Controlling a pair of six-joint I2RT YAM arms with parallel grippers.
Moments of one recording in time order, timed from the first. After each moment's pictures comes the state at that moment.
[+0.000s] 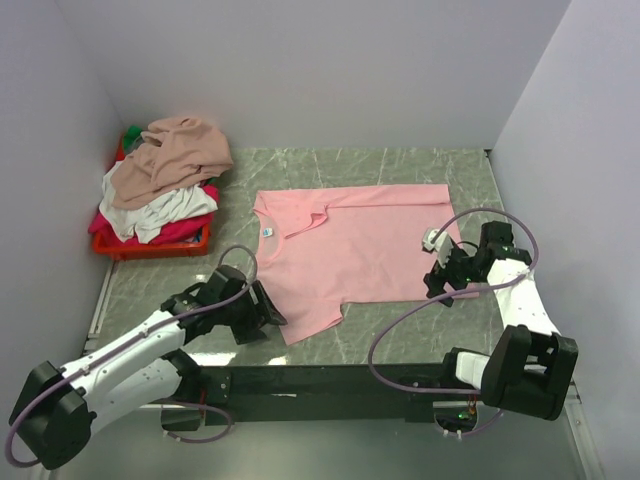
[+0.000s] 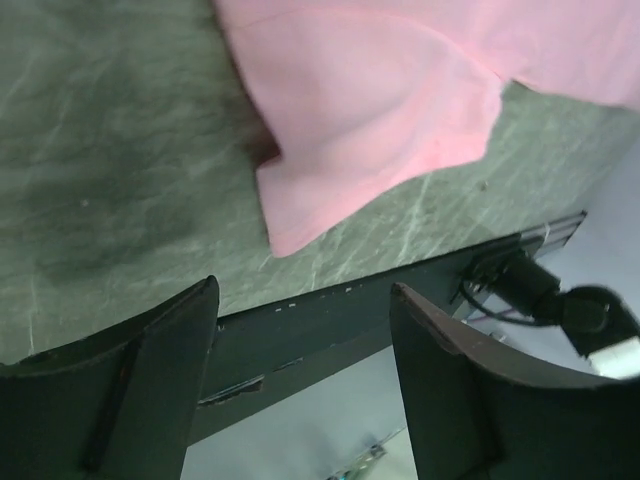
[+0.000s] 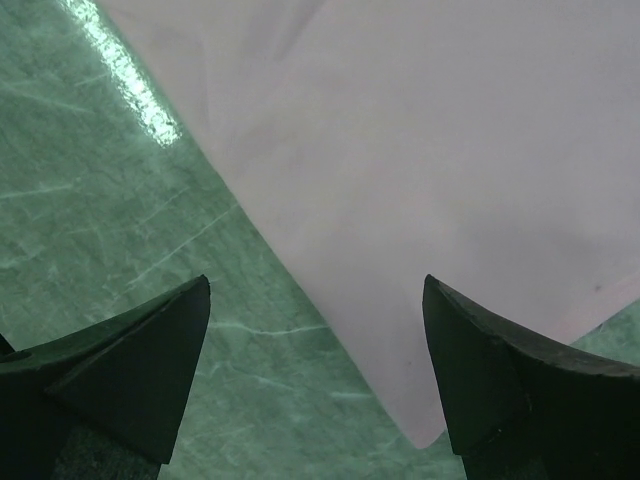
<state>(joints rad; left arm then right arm) -0.65 0.87 0.44 -0.50 0.25 -1.15 -0.26 1.18 0.76 -0.85 -0.66 -1.20</state>
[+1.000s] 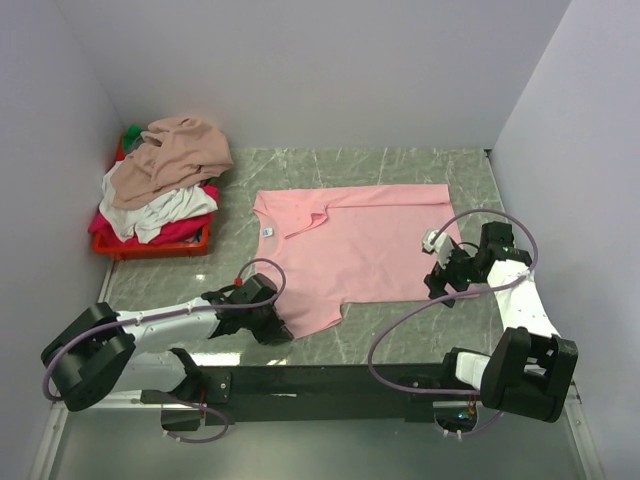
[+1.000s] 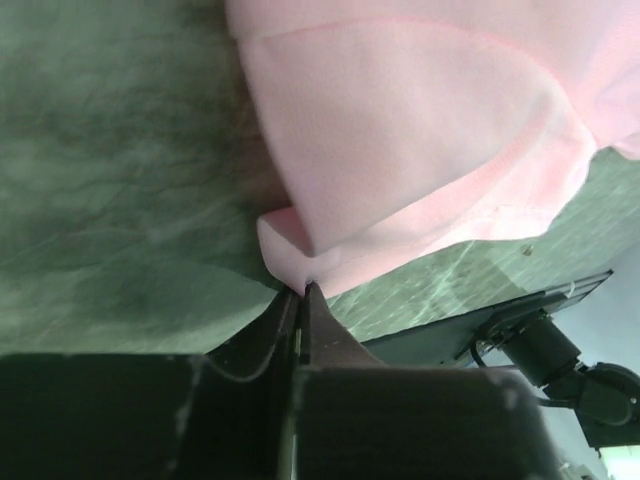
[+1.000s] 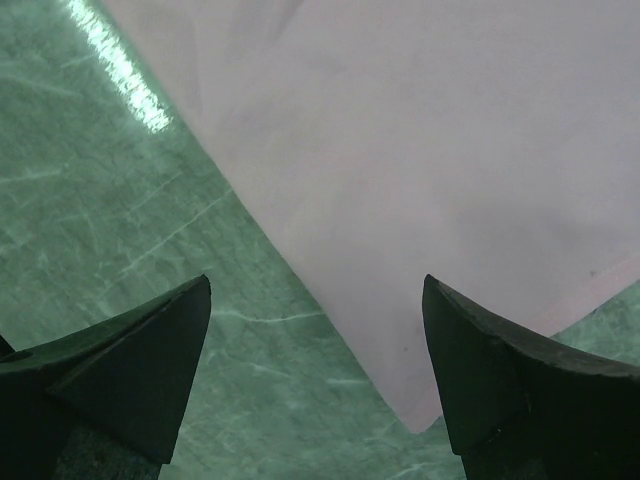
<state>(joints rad) -0.84 1.22 0.43 -0.26 0.13 -1.41 -0.26 1.16 0.75 -0.84 -0.61 -1.18</state>
